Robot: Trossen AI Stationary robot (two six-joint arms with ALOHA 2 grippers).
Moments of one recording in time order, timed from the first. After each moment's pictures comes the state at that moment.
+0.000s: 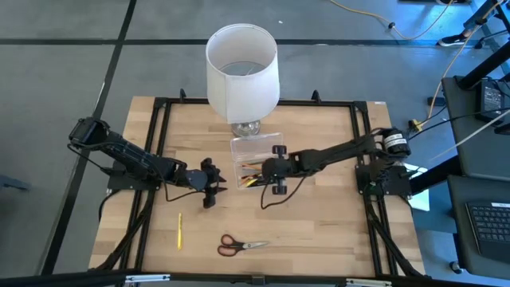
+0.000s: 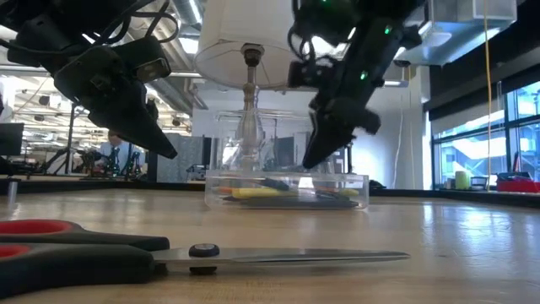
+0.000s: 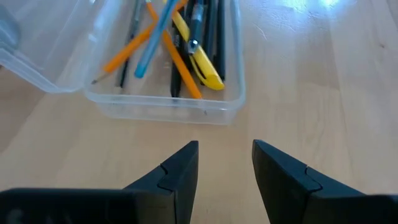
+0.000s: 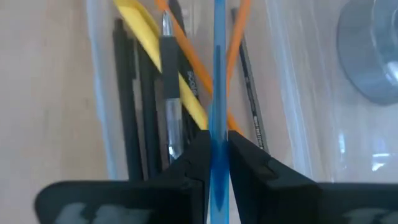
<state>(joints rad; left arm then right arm) -0.27 1.28 0.42 0.15 -0.30 -0.40 0.09 1.80 1.12 -0.39 0.28 -0.06</state>
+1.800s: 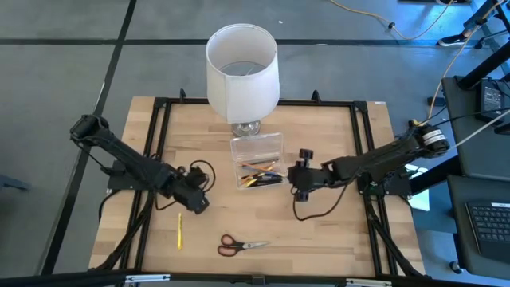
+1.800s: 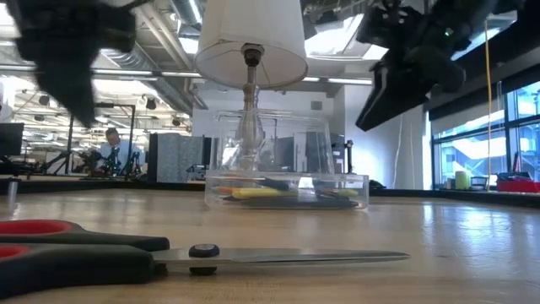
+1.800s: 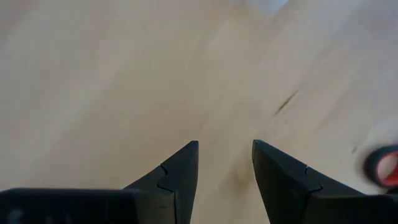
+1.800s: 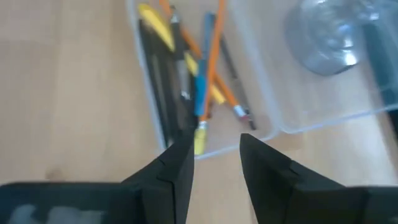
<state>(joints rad) -0.50 1.25 0.80 -0.81 -0.32 -1.18 0.27 1.42 0.84 -0.38 0.48 0.13</state>
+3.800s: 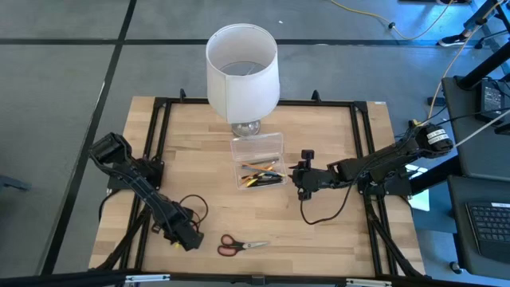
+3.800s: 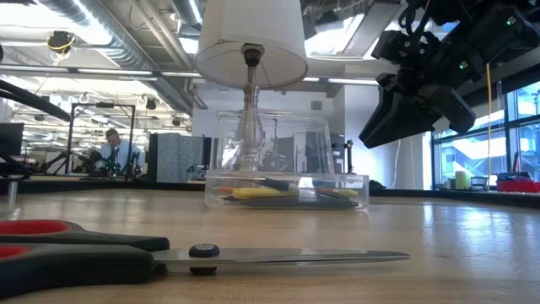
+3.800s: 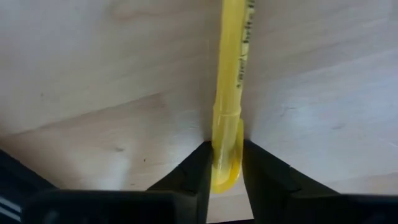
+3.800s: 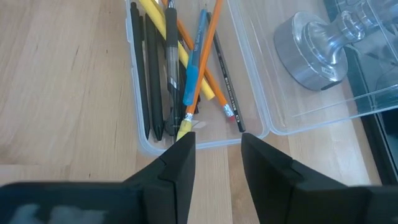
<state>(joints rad) -0.80 1.67 0.81 -0.54 0.29 -2.11 0.26 1.37 0.64 -0.12 0.54 -0.06</state>
